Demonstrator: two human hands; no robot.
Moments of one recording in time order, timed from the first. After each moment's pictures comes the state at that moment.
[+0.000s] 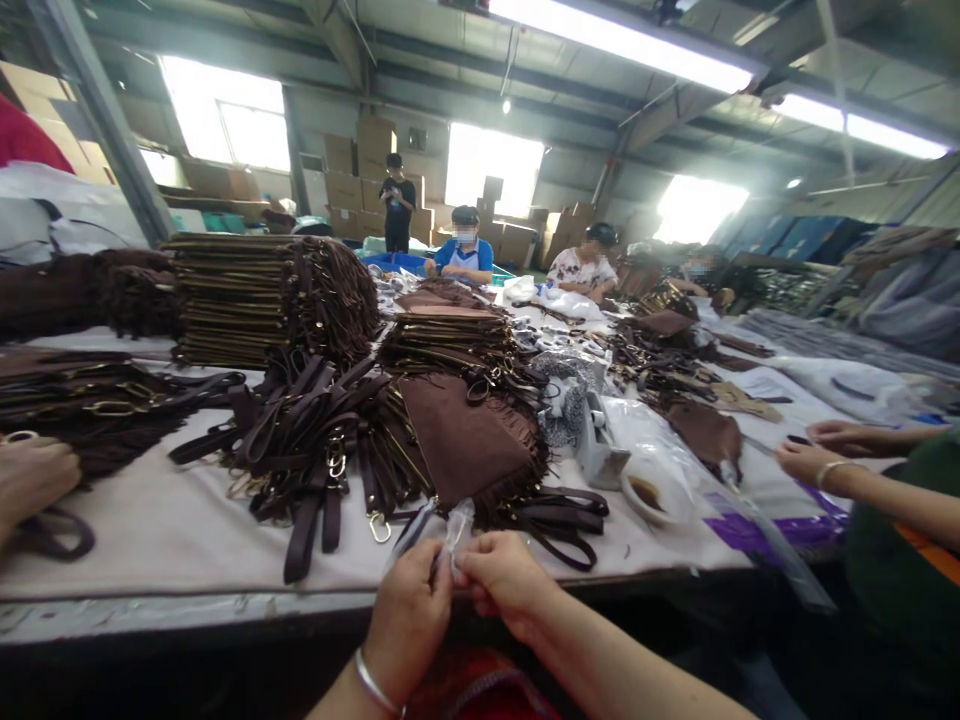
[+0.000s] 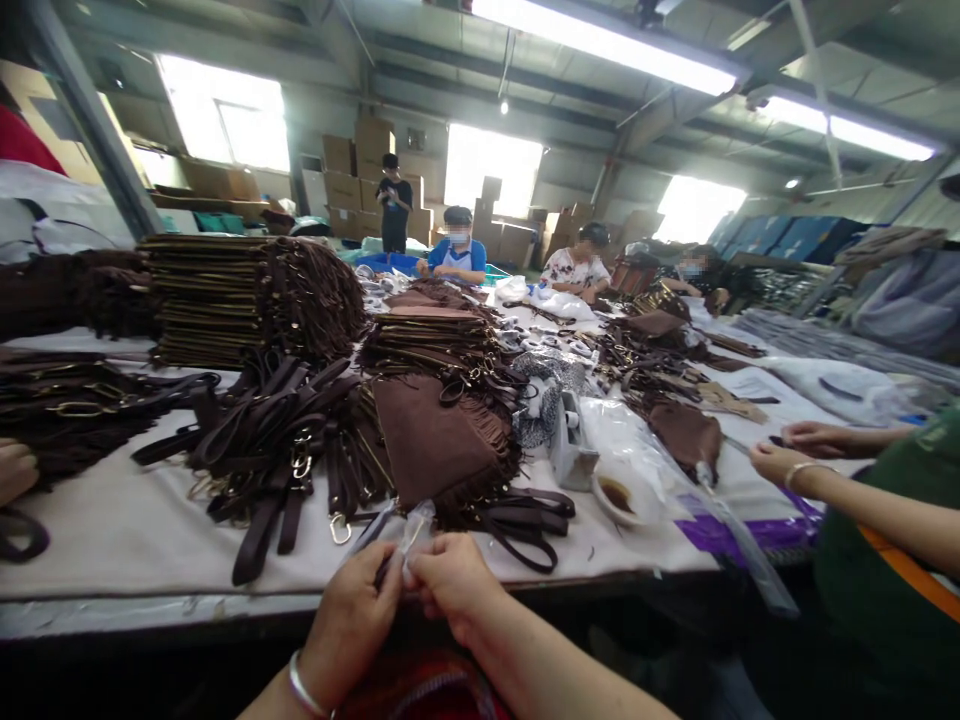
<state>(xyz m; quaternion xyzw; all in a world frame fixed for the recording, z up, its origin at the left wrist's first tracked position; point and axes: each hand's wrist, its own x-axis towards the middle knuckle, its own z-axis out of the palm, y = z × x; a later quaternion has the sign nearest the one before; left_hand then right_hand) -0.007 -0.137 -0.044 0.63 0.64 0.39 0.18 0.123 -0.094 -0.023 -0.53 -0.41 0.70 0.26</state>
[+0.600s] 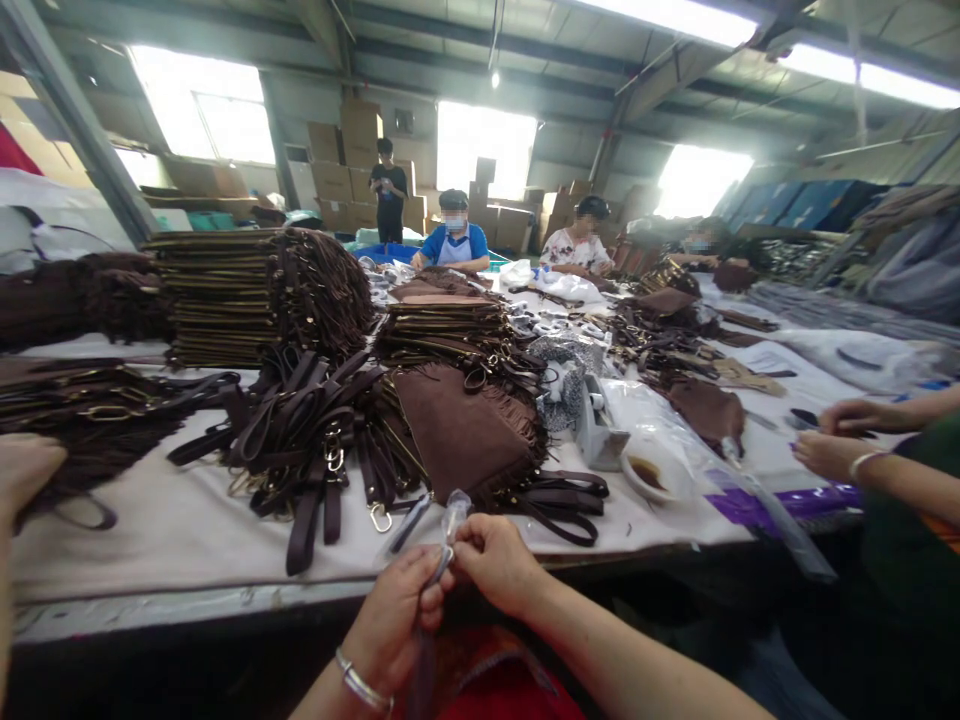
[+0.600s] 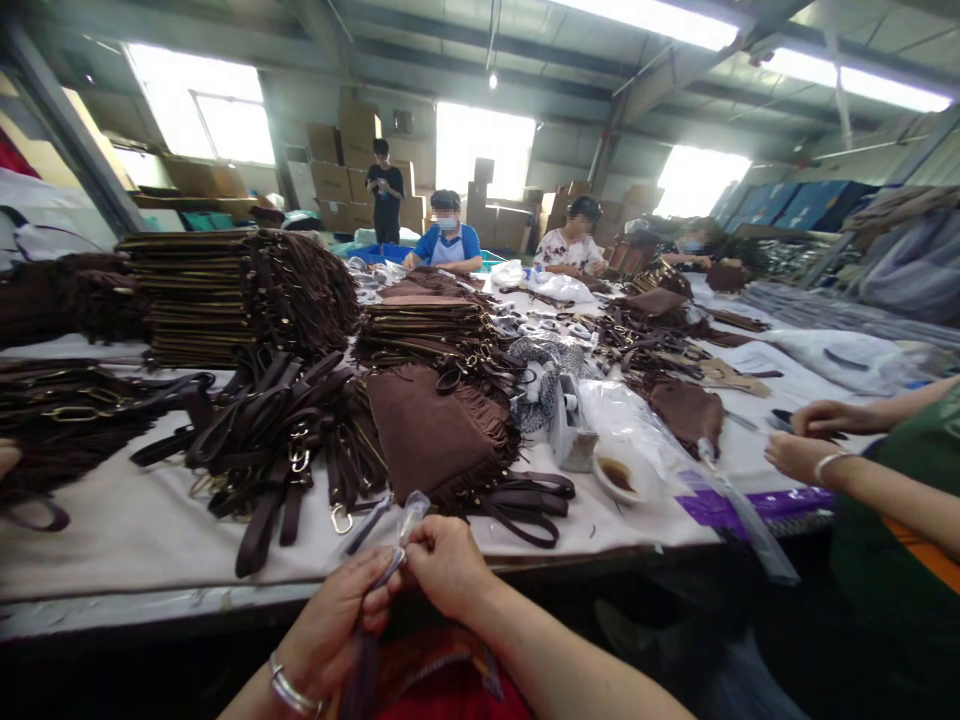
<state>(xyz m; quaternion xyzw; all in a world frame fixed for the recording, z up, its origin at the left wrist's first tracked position) -0.010 -0.143 -0.039 0.17 0.45 0.50 0.72 0.126 -0.091 -0.036 -0.50 -0.63 0.50 0.31</state>
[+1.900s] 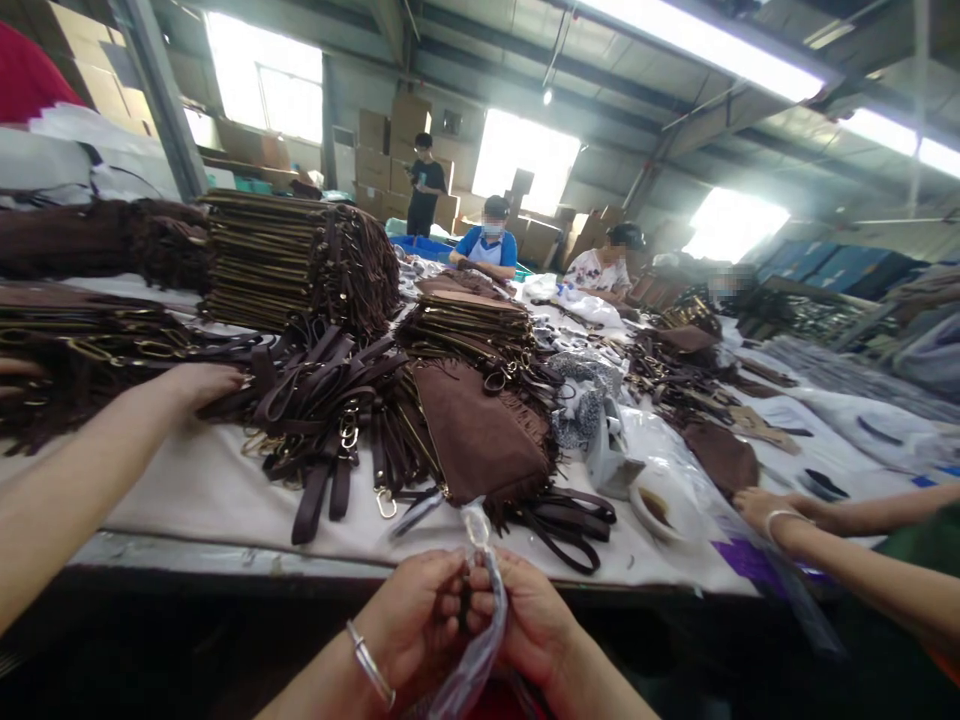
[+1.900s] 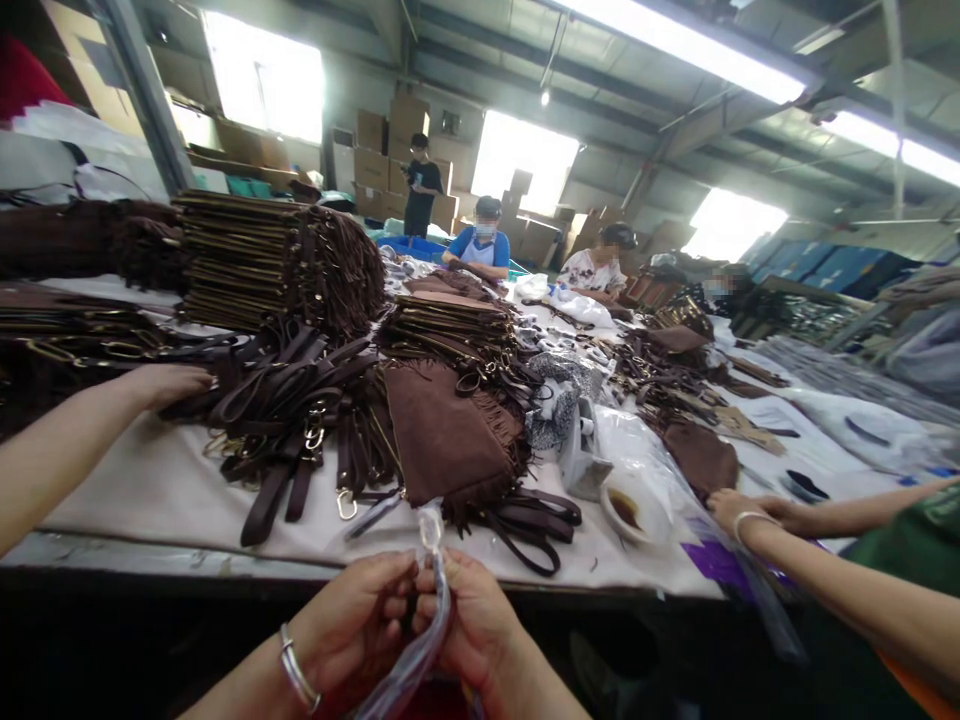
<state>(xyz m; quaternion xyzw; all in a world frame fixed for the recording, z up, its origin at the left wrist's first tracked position) 0.012 -0.145 -0.007 0.03 0.39 0.44 0.81 0.145 -0.115 -0.055 -0.27 -0.15 0.89 0.33</state>
